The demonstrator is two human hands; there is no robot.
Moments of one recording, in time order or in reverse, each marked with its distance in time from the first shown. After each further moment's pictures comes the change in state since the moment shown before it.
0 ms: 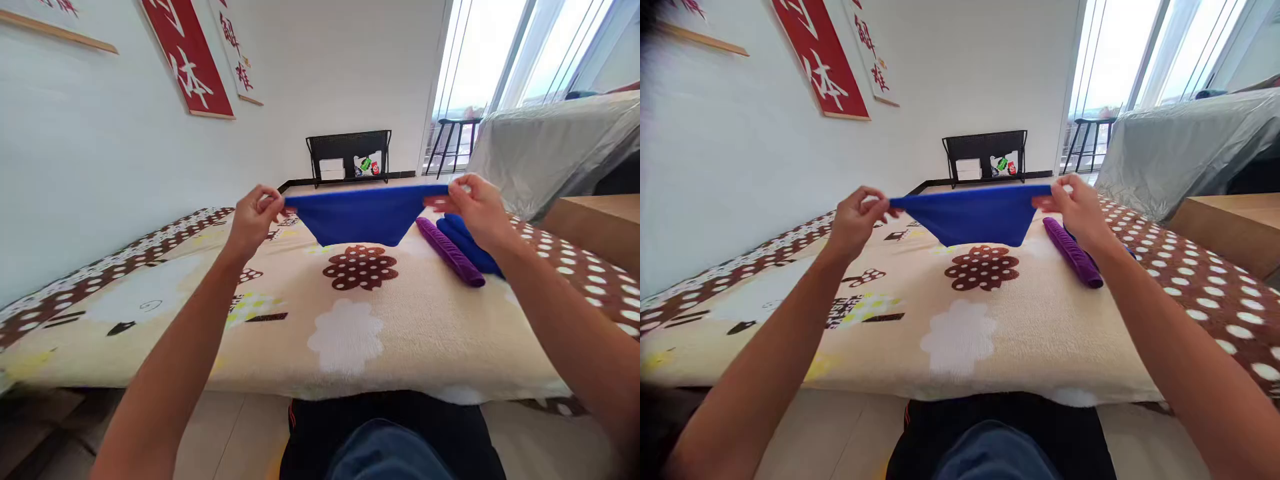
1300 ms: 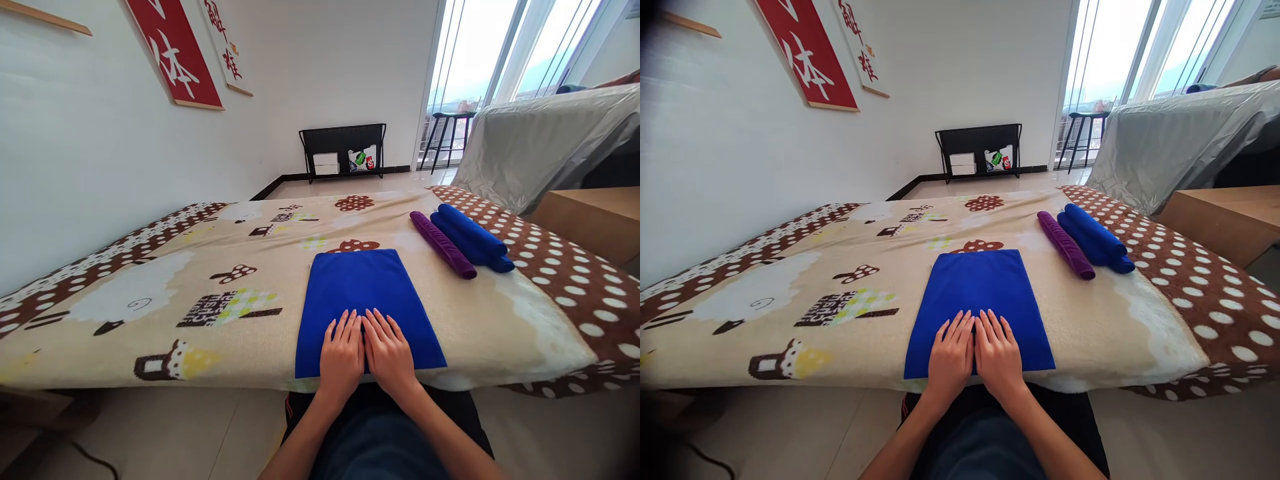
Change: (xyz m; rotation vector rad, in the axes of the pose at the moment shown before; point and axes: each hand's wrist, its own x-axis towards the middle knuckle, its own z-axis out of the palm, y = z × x) left_hand -0.282 -0.010 0.169 0.795 -0.289 0.078; right_hand -0.279 0.103 0.116 -0.921 -0.222 -0.359
